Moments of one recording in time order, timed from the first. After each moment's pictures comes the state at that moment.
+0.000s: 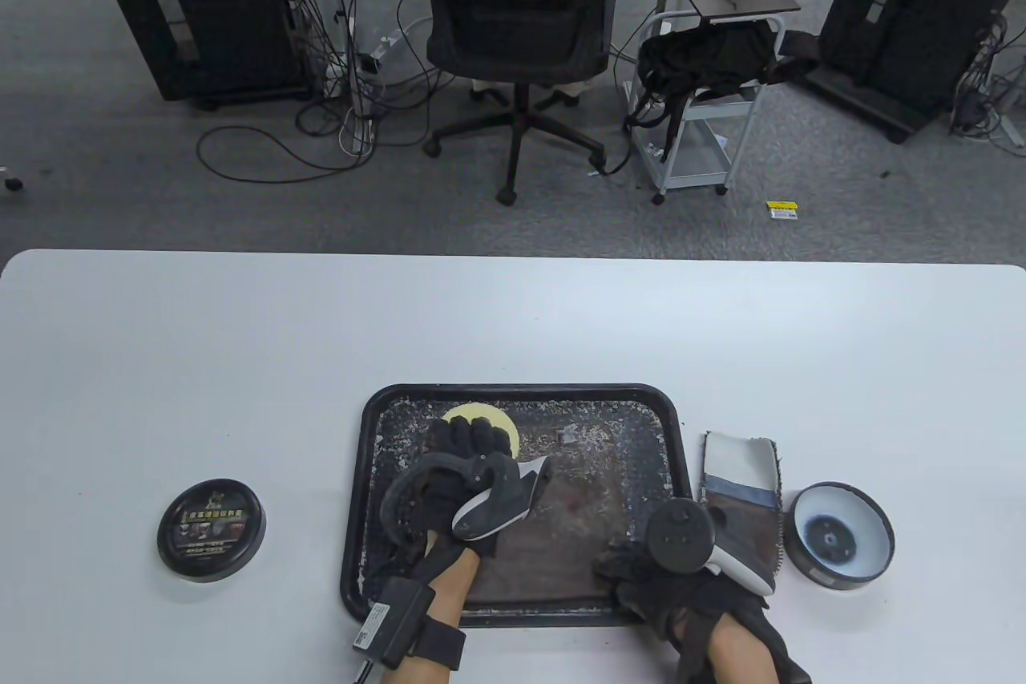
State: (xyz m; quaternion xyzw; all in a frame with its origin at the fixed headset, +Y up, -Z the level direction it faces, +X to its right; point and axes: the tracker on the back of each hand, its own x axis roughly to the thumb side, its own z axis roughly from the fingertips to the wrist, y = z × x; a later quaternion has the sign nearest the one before) left_hand -0.050 -0.723 -0.365 0.03 -0.03 -0.20 0.98; right_hand 0.186 -0.756 -0.310 0.16 0.21 0.94 0.20
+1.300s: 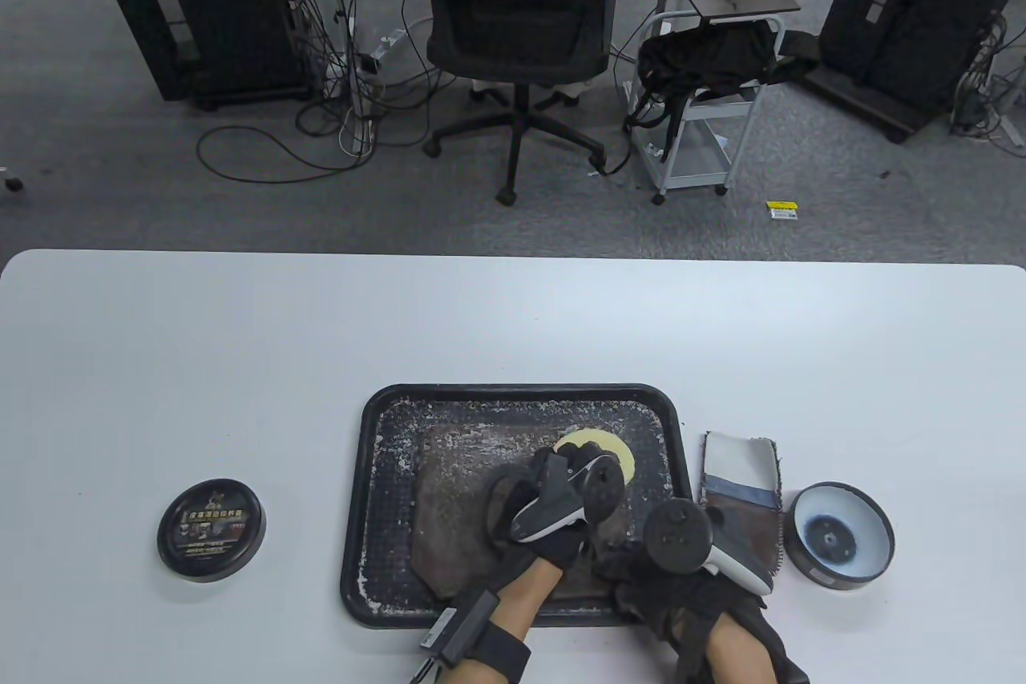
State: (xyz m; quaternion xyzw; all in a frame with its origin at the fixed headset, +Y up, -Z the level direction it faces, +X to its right) left_hand 0.044 -0.730 -0.361 -0.03 -0.19 0.05 0.98; right_hand 0.186 -0.758 -0.311 0.17 0.21 0.94 0.19
